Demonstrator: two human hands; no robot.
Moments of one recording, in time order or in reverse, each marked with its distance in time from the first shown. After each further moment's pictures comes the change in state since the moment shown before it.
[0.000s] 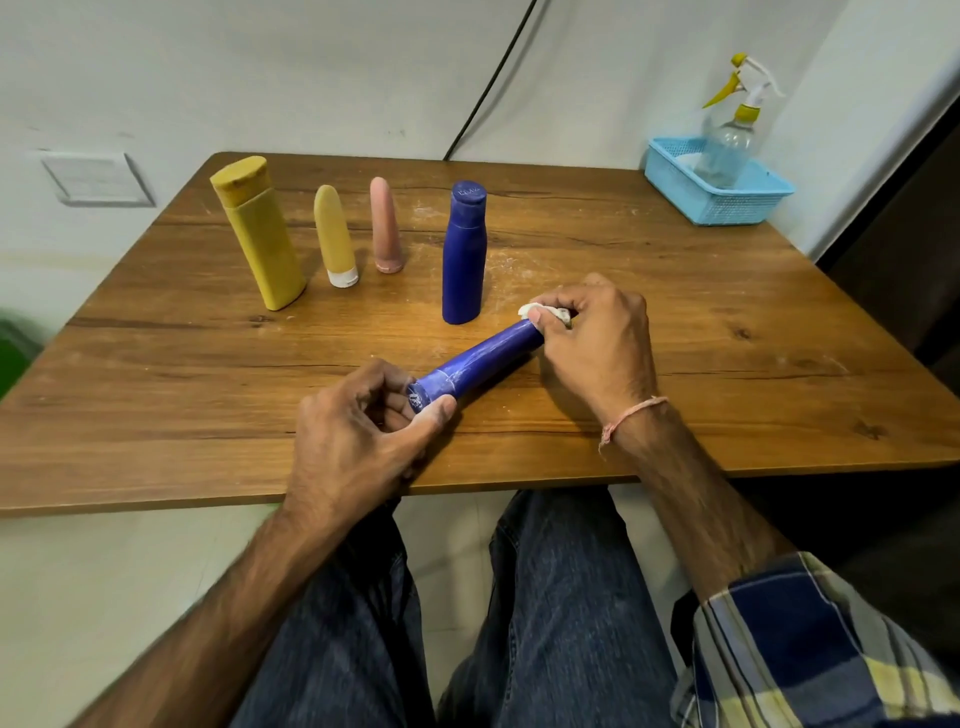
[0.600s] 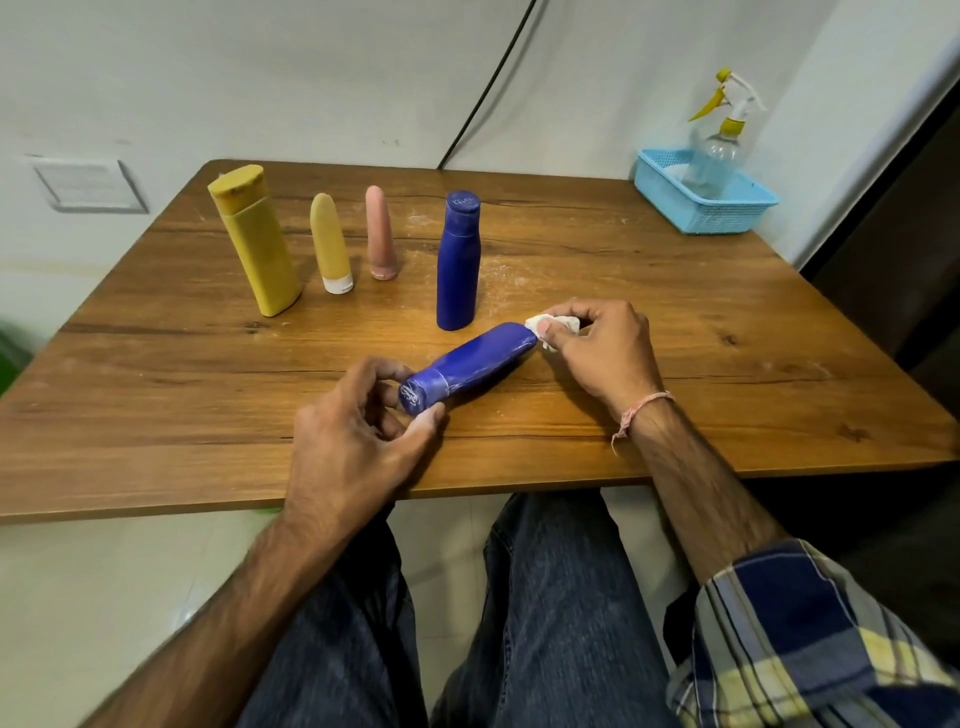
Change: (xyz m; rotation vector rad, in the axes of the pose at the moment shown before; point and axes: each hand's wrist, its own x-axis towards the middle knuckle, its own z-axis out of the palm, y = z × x) left_hand -0.002 0.003 -0.001 0.179 0.058 0.123; right_hand 0.011 0.025 -0.002 0.134 -0.077 0.203
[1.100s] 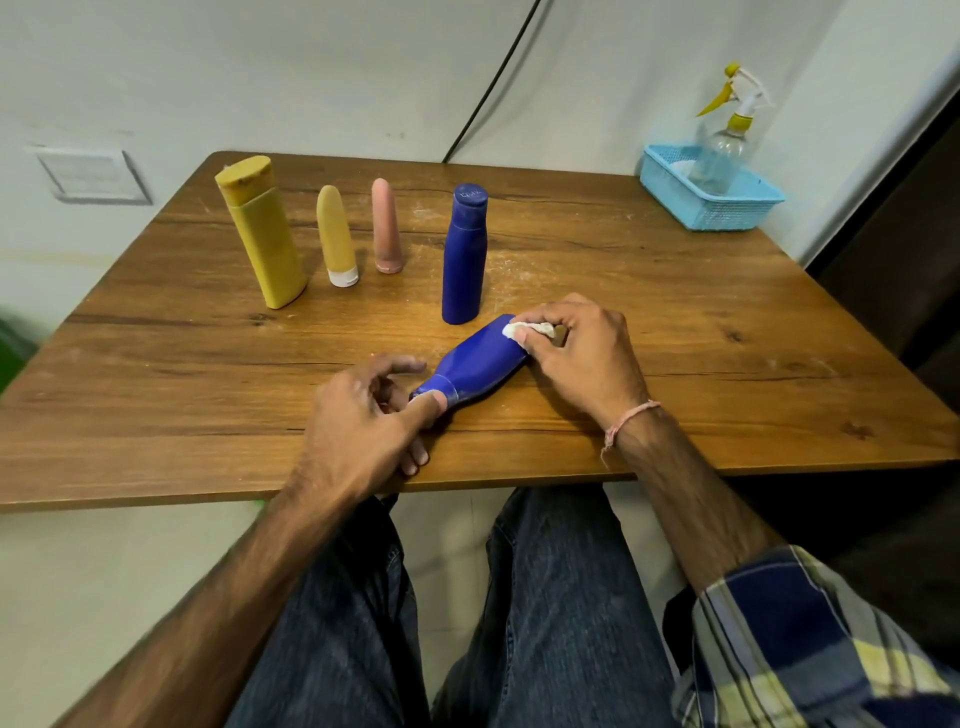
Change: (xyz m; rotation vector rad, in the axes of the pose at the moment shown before) left_hand 0.013 0.001 0.000 -0.235 -0.192 -0.276; right_hand -0.013 -0.007 0.013 -0.096 -0.077 -0.209
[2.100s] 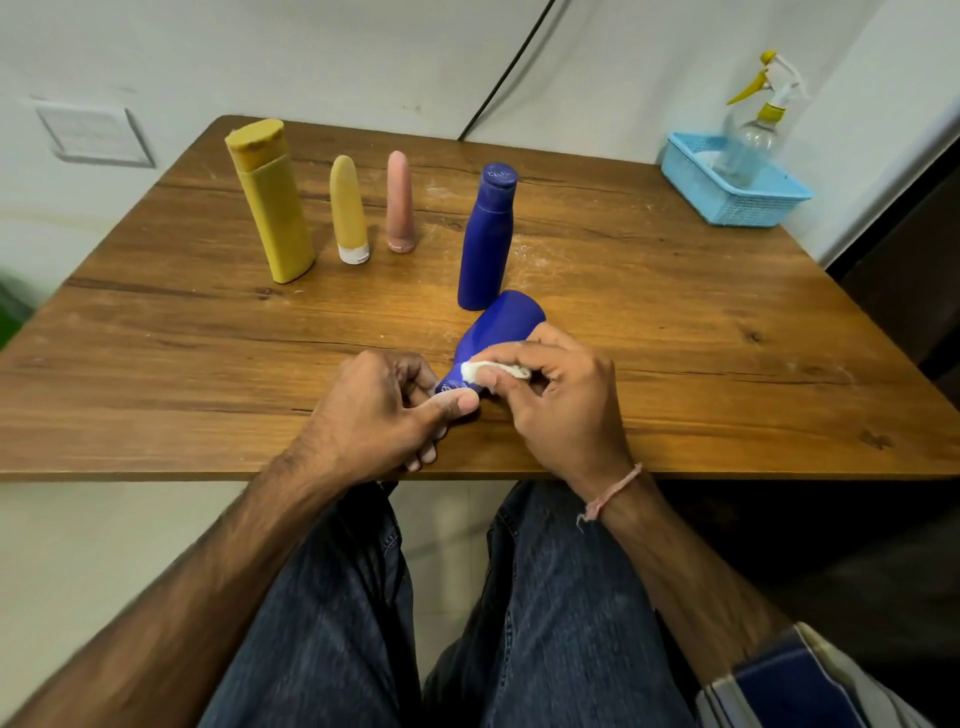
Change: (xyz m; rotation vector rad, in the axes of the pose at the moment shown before) left_hand 0.006 0.005 -0.005 0.100 -0.216 -0.099; right_hand -0.049 -0.022 0.029 0.224 0.108 -0.275
